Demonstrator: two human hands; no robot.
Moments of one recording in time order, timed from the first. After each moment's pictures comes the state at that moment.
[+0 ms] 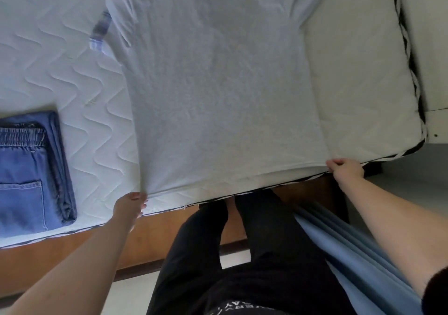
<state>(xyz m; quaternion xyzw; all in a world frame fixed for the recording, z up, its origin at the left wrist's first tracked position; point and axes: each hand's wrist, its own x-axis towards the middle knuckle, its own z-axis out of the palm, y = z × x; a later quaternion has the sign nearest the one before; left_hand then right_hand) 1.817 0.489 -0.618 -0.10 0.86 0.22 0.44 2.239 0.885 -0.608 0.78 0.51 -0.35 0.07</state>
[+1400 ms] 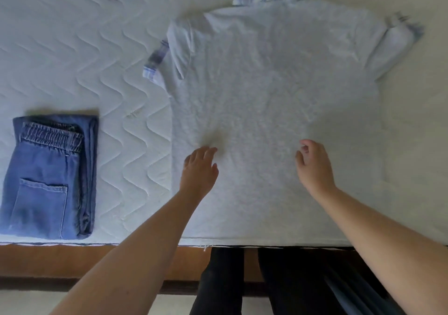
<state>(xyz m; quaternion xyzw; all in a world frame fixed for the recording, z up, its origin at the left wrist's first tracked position) 1.795 0.666 -0.642 0.40 0.89 0.08 0.22 1.997 0.888 -0.643 0.50 0.81 -0.30 -0.03</state>
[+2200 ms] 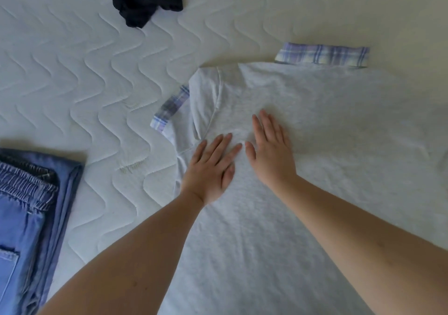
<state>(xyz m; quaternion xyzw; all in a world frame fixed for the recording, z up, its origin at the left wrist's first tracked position) 1.648 0.771 -0.715 0.49 0.86 0.04 0.12 1.728 0.943 -0.696 0.24 0.96 -0.16 0.00</state>
